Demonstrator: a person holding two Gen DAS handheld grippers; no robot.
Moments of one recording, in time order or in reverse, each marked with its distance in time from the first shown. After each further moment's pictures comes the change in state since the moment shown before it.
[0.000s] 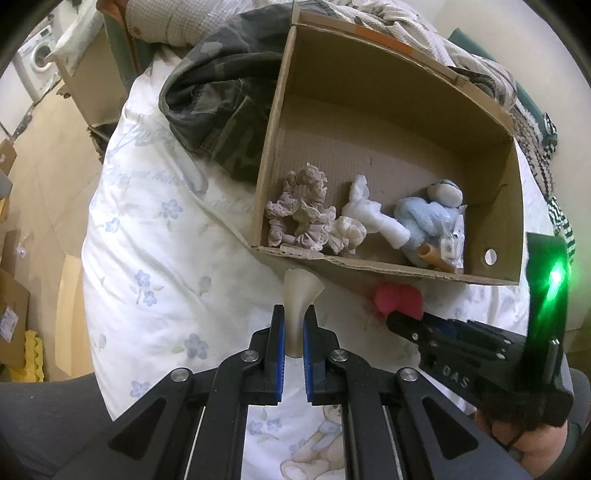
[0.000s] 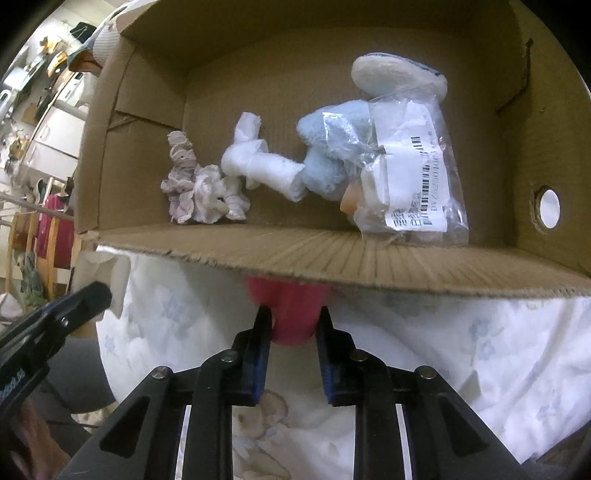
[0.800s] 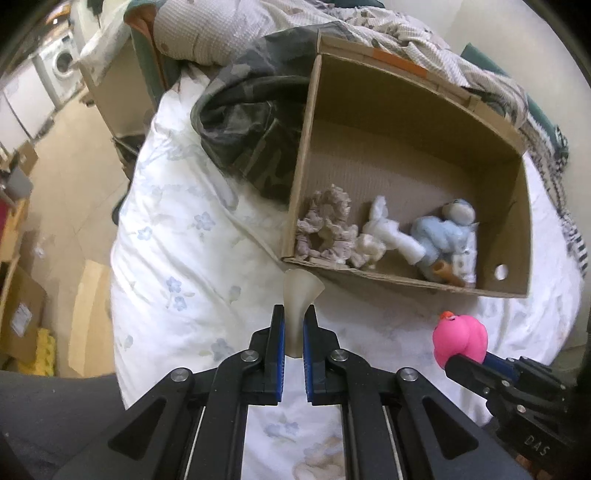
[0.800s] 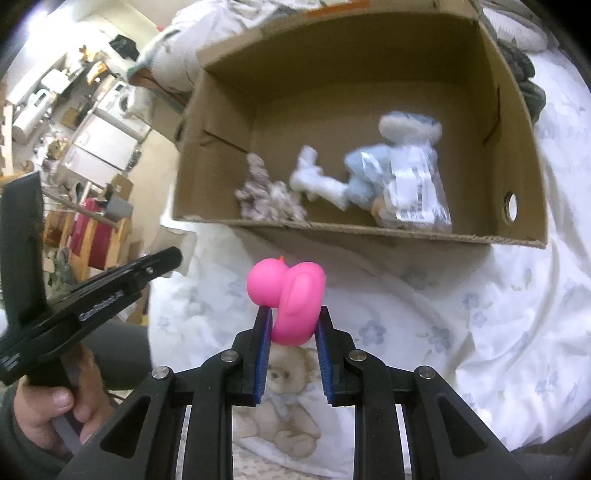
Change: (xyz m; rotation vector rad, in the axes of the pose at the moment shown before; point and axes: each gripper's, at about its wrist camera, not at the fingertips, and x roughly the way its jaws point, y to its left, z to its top) left arm -0.021 0.011 -0.003 -0.040 -0.058 0.041; right arm -0.072 0.012 -0.035 -0.054 -0.123 0.135
